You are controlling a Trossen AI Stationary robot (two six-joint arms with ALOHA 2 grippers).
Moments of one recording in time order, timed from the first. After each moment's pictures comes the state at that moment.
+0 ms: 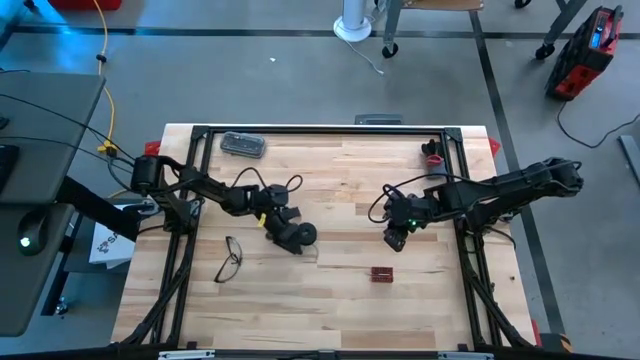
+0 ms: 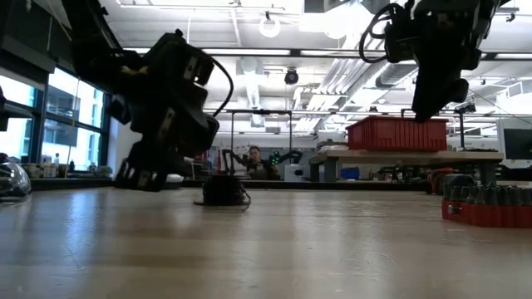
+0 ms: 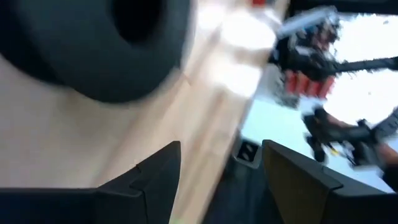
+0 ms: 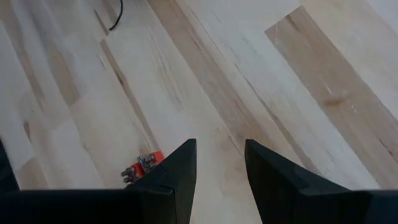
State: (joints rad) left arm 0.09 1.70 0.56 0.49 0.73 -1.19; right arm 0.16 1.19 0.82 -0.70 0.05 0.76
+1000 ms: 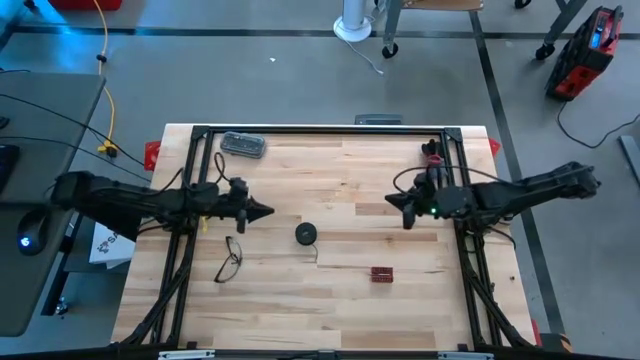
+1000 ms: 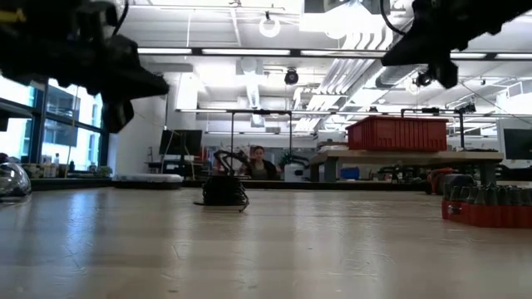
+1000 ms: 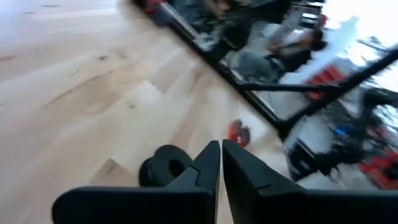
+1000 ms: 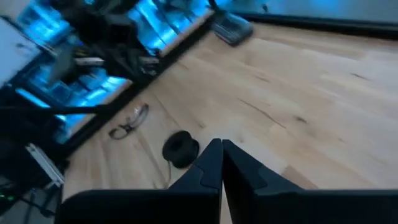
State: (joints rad) left arm -0.01 0.76 0.17 0.37 -0.06 -0.74; right arm 0.20 0.78 0.57 -0.26 0.48 0.78
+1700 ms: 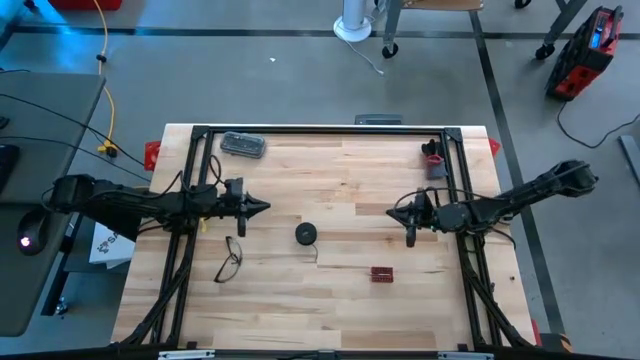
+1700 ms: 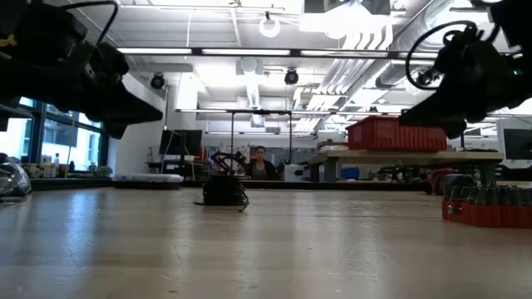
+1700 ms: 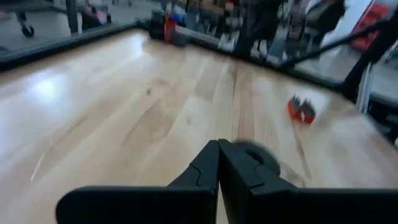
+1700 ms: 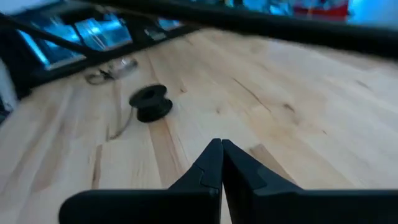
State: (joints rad) left arm 0.07 0.76 0.01 0.55 -0.09 -0.27; right arm 0.28 0.77 0.10 0.30 0.51 0.41
